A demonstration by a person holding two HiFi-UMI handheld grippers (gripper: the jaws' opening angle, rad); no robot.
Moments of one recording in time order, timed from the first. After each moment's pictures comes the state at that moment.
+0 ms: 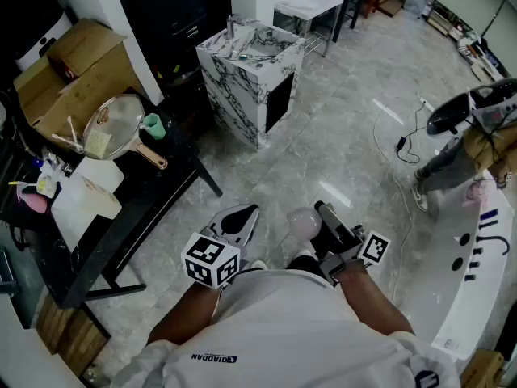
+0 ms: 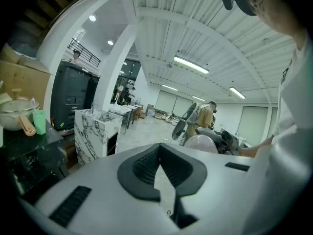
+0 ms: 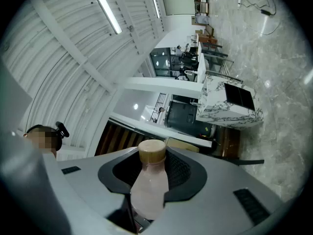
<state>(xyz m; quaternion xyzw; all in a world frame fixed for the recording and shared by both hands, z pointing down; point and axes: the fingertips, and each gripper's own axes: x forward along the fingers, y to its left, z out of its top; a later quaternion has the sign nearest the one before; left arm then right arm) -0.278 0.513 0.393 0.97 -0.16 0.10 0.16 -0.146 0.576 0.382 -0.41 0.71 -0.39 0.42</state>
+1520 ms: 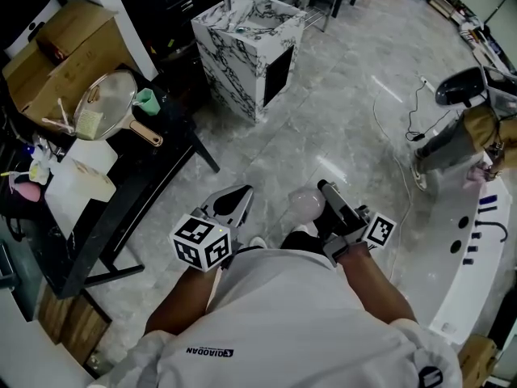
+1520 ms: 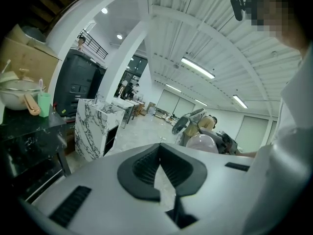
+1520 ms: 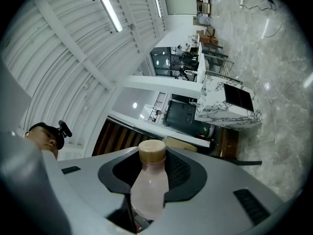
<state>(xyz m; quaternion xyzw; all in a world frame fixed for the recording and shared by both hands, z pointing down) -0.298 0.508 0.411 0.96 -0.15 0.10 0.22 -0.154 0.577 0.386 -0.42 0.71 -0.40 0.41</state>
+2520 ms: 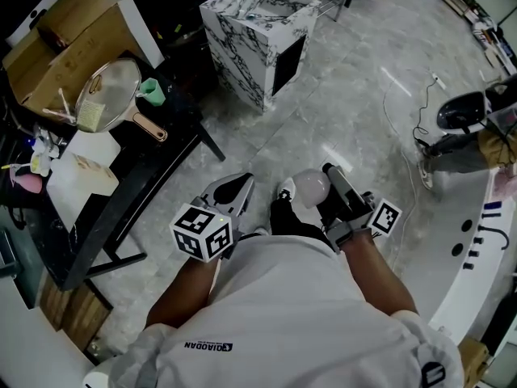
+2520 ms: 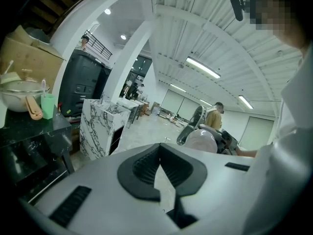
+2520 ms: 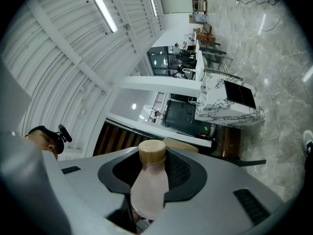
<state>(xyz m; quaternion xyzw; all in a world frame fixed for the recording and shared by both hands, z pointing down) -0.299 0.470 0.419 0.95 -0.18 0.10 0.23 -0.142 0.527 0.390 -0.41 0.70 -0.41 0.42</state>
